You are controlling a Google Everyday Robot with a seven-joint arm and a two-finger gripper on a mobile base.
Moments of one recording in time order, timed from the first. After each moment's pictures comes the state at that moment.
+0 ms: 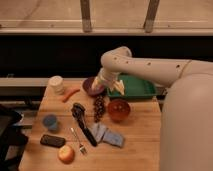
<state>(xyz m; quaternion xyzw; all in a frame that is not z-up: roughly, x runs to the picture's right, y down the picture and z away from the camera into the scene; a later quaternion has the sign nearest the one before) -0.017 -0.021 0.801 -0.25 0.06 0.70 0.67</state>
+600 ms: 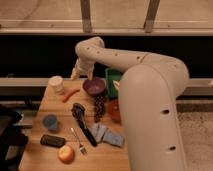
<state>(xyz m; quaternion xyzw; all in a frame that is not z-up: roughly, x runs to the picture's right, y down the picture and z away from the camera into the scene) -0.143 -0.072 0.835 -0.27 0.01 0.62 0.74</state>
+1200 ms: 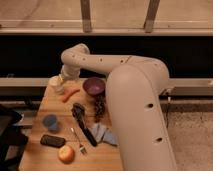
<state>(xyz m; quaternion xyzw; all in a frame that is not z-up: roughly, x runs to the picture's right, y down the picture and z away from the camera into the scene) -0.211 -0.042 0.850 -0.28 -0.05 0.55 0.79</state>
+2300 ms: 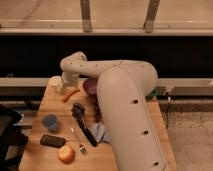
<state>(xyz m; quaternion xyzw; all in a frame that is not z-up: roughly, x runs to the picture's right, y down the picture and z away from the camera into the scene) -0.219 -0.005 0.890 -0.30 0.01 0.59 0.75</state>
